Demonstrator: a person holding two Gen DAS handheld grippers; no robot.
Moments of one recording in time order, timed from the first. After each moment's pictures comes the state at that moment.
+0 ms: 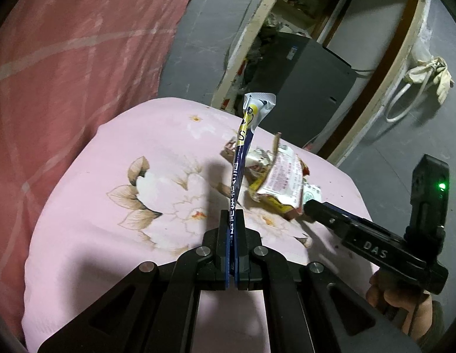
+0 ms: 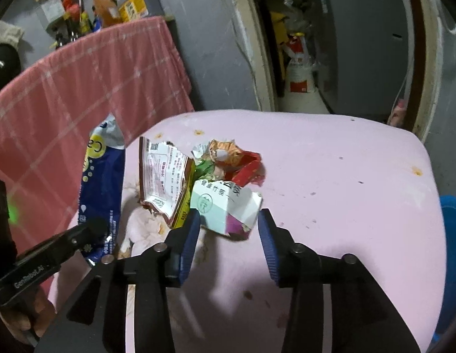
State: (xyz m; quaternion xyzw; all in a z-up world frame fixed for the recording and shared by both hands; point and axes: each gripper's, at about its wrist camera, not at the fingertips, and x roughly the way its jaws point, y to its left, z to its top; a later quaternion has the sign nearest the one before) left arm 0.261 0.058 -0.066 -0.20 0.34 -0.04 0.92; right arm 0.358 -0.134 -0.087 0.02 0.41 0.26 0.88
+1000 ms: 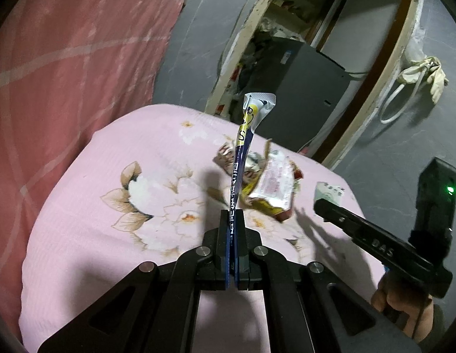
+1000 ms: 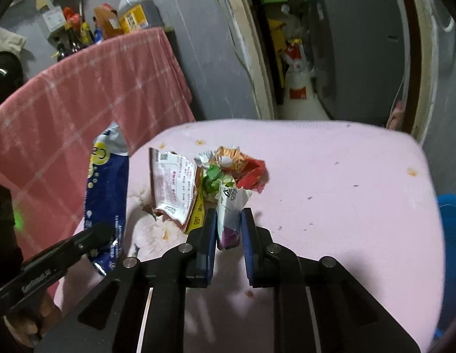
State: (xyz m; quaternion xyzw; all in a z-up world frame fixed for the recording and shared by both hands) left arm 0.254 0.049 -0.059 -0.19 0.32 -0.06 0.92; right arm 0.333 -0.158 -0.070 0.05 0.36 0.26 0.89
